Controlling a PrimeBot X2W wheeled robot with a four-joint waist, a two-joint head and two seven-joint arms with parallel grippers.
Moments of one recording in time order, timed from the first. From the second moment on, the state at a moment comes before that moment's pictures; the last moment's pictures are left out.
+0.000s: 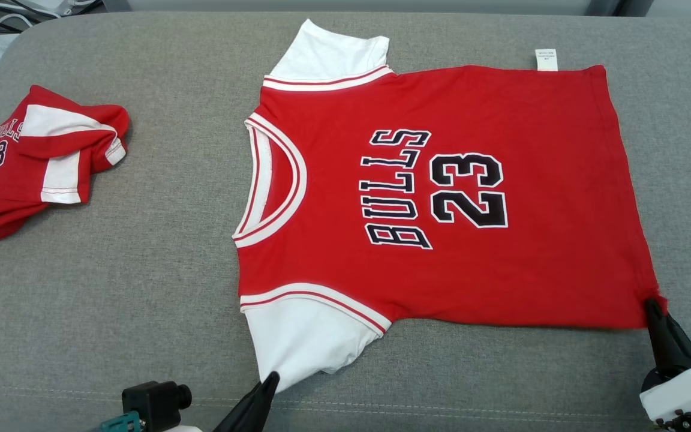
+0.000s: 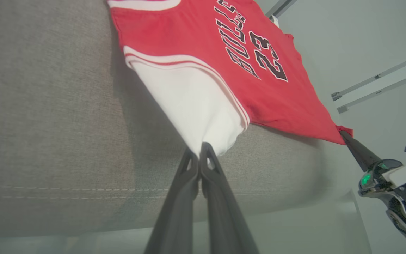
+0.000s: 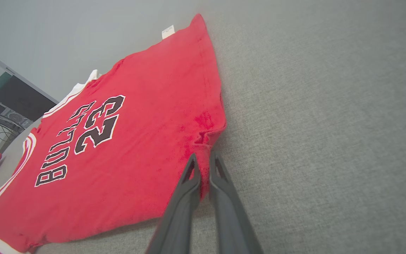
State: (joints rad) left arm 0.08 0.40 -0.57 -0.18 -1.00 0.19 0.02; right arm -0.02 -0.22 -0.03 0.23 0.71 0.13 -0.02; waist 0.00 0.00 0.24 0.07
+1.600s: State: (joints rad) left arm 0.08 0.32 -0.18 0.07 -0.44 0.16 -0.25; right arm 0.04 -0.09 -0.09 0.18 0.05 0.13 -0.23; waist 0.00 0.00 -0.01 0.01
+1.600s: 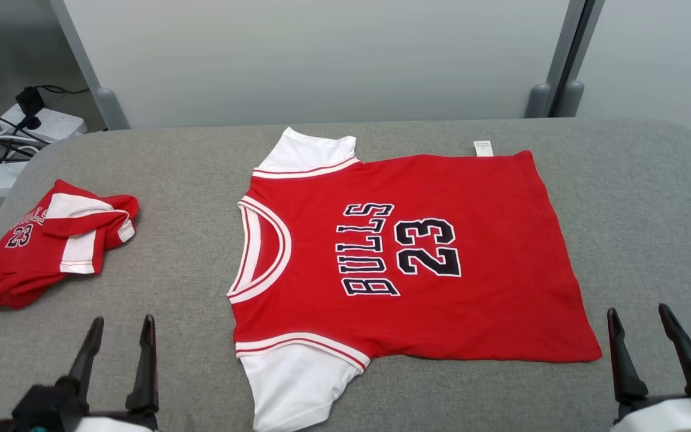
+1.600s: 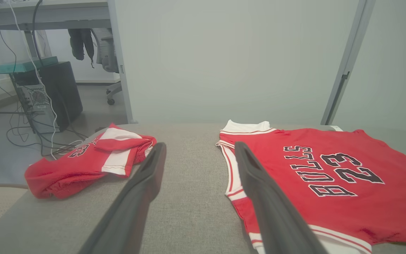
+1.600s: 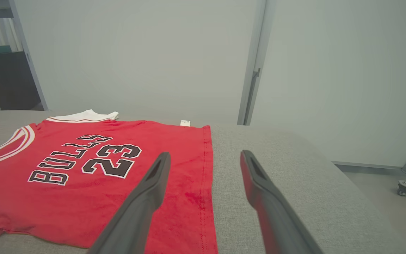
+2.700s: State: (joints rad) left arm 0.16 0.25 -0.15 0.06 -0.40 0.10 -0.25; right arm 0.17 -0.05 -0.08 0.02 0.08 0.13 -0.20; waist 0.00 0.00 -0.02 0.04
